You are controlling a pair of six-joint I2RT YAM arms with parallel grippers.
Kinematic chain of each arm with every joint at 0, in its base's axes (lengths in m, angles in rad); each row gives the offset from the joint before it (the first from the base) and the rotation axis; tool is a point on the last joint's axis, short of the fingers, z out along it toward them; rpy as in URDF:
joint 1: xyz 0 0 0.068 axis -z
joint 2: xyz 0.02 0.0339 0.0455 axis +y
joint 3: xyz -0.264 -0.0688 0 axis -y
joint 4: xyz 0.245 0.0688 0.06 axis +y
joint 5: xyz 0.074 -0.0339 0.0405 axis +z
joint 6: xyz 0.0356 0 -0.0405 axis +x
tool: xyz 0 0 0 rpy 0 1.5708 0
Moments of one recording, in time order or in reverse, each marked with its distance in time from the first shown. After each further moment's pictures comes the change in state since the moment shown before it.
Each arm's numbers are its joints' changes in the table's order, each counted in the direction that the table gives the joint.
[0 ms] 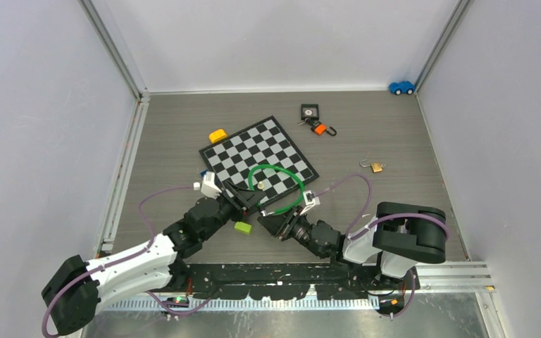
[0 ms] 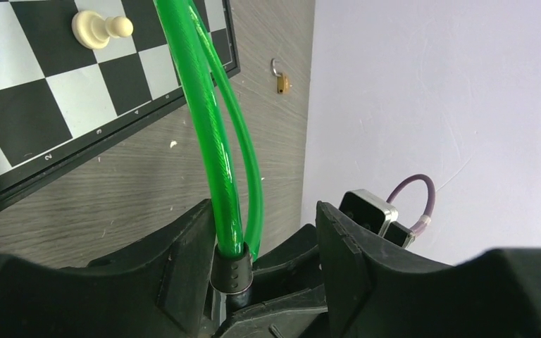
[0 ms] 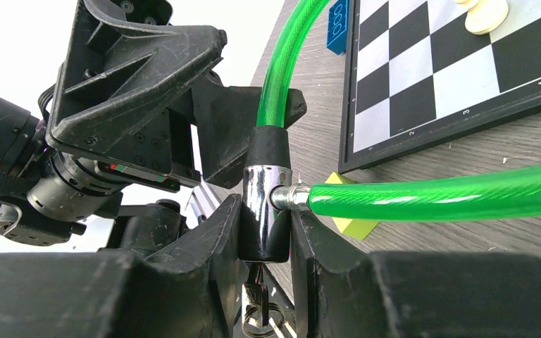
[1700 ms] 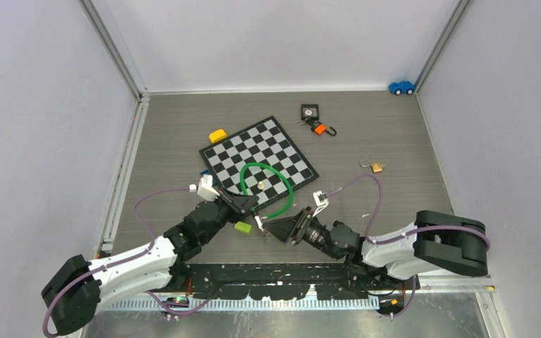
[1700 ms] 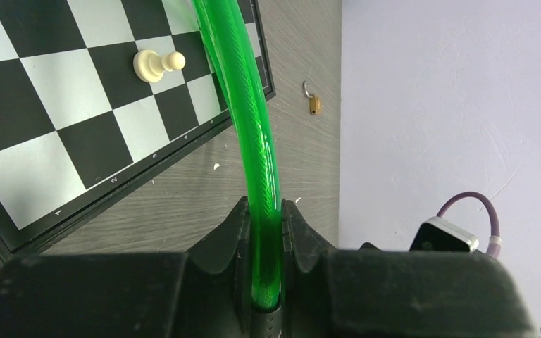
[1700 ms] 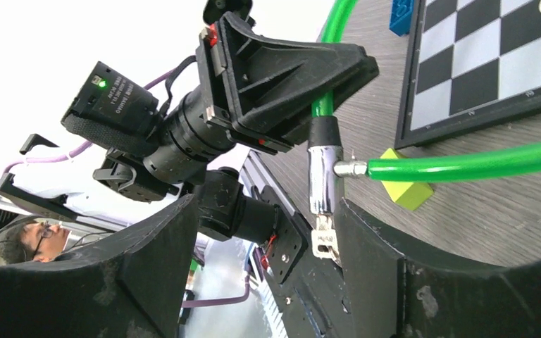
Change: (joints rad) left arm 0.006 -0.008 -0.057 -0.034 0.097 0.101; right arm 0.002 -0.270 -0.105 0.072 0.132 0.025
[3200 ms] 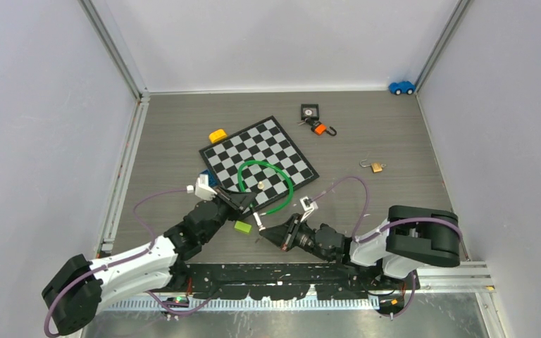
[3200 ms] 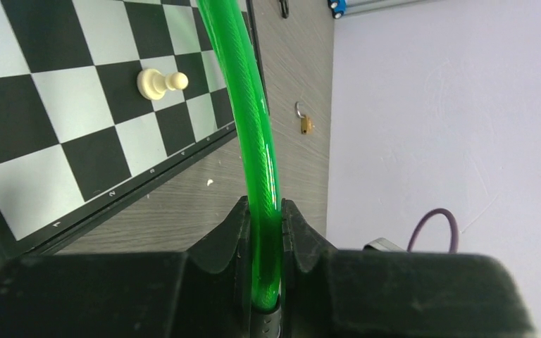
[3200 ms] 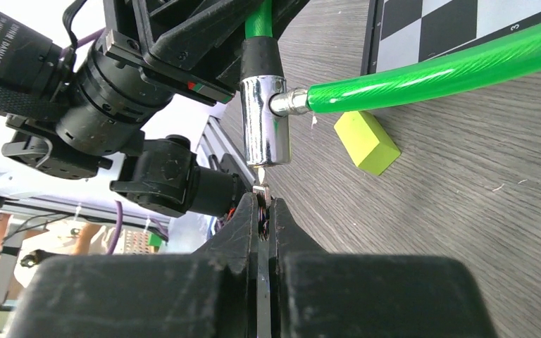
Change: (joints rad) left arm -0.005 0.023 -0.003 -0.047 0.031 -0.050; right arm -0.026 0.200 0.033 -0.024 0.011 0.015
